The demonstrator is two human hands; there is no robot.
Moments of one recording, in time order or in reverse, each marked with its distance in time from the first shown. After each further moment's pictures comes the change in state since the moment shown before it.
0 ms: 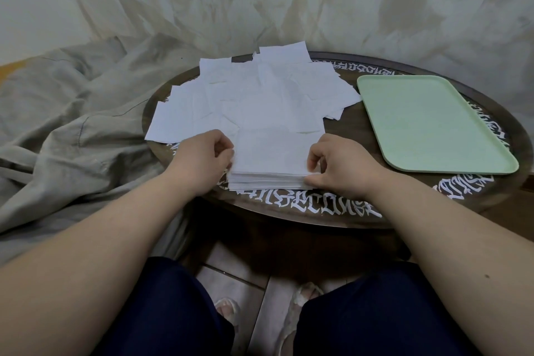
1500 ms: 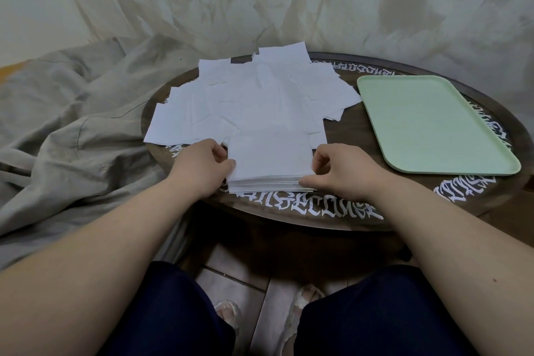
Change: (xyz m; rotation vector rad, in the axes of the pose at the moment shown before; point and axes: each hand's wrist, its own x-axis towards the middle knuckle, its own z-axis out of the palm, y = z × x) left_hand 0.002 -0.002 0.007 0.012 -0.016 -0.201; right_hand -0.002 0.005 0.004 0.180 -0.012 0.161
